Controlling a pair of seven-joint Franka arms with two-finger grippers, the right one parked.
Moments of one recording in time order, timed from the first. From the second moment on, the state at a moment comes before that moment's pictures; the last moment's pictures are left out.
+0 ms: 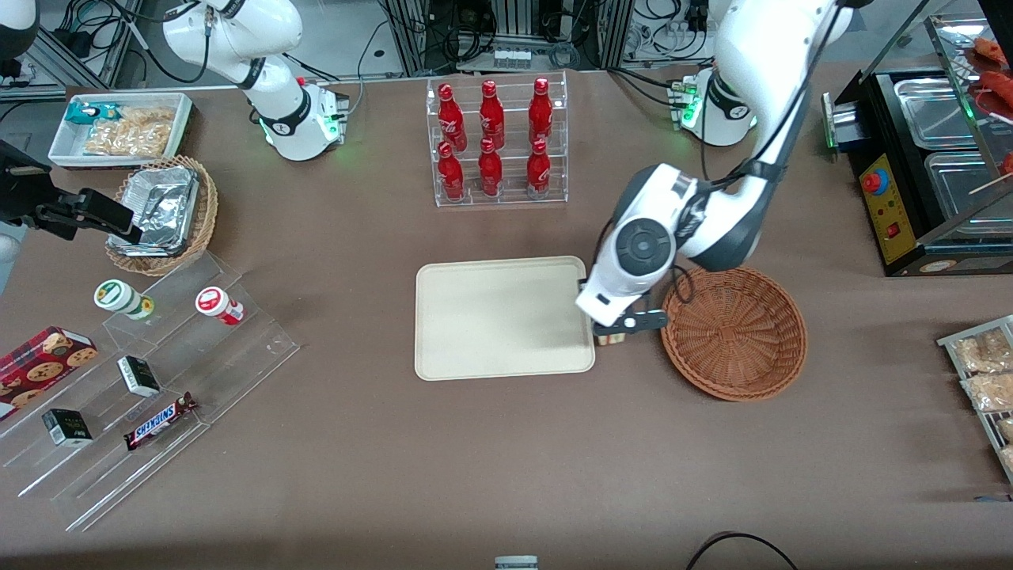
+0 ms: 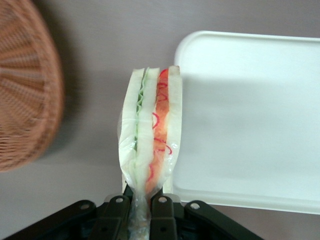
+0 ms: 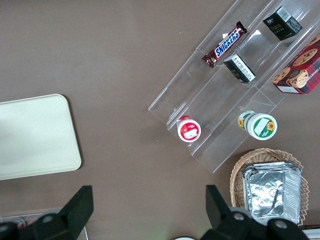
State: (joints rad) arm -0.47 0.48 -0.14 -1.67 -0.05 1.95 -0.69
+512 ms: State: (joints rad) arm -0.60 0.67 -0.14 -1.44 -0.06 1.95 -0.84
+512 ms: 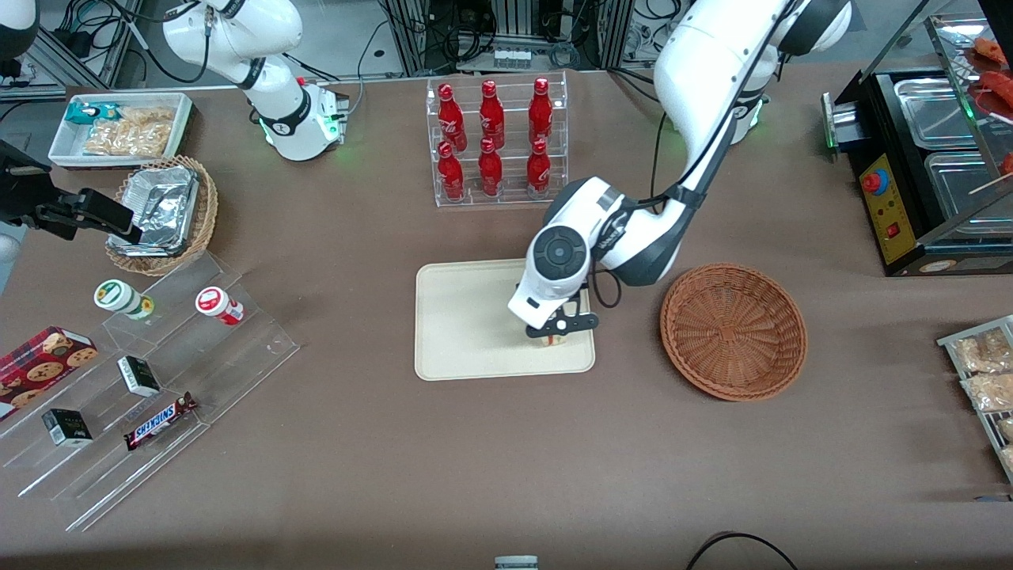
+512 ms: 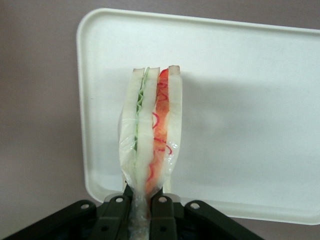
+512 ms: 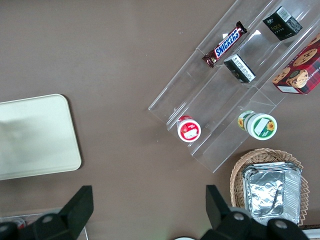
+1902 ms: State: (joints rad) arm -0.70 0.83 -0.13 -1.22 0.00 2.00 -1.01
